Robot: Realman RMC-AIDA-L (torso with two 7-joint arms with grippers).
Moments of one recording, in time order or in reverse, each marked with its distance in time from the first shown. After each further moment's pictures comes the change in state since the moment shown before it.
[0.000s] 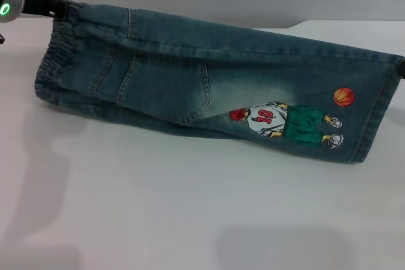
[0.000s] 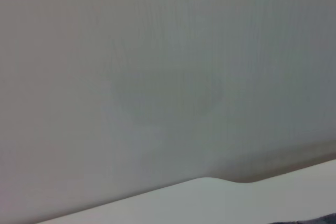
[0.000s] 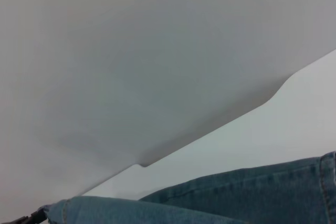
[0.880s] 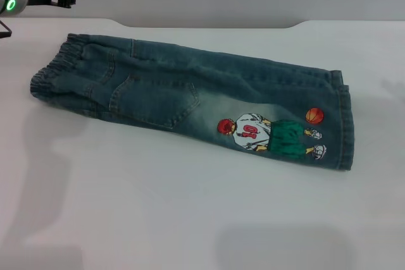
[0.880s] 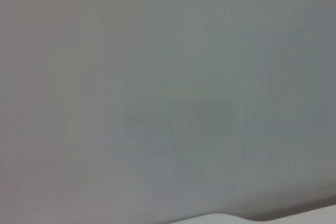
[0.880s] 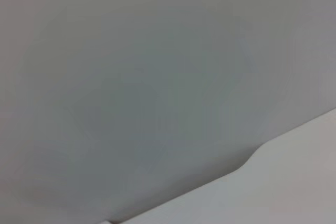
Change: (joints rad) left arm -0.006 -0.005 0.007 0.078 -0.011 0.167 -0.021; right arm 0.026 -0.017 0.051 0.018 -0.001 -0.118 -0.075
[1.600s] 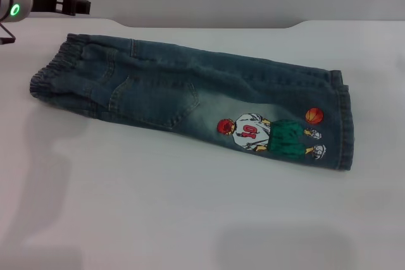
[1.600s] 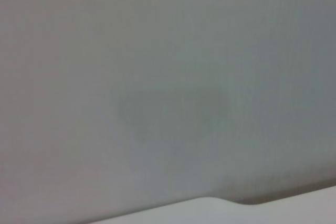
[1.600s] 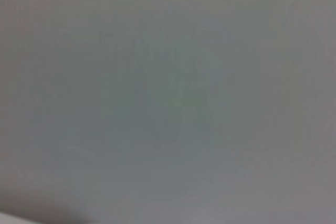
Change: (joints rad) left arm -0.004 0.000 0.010 -0.004 -0.001 -0.039 -0.003; right arm -0.135 0.108 -0.453 -0.305 -0.161 -0.709 -0.403
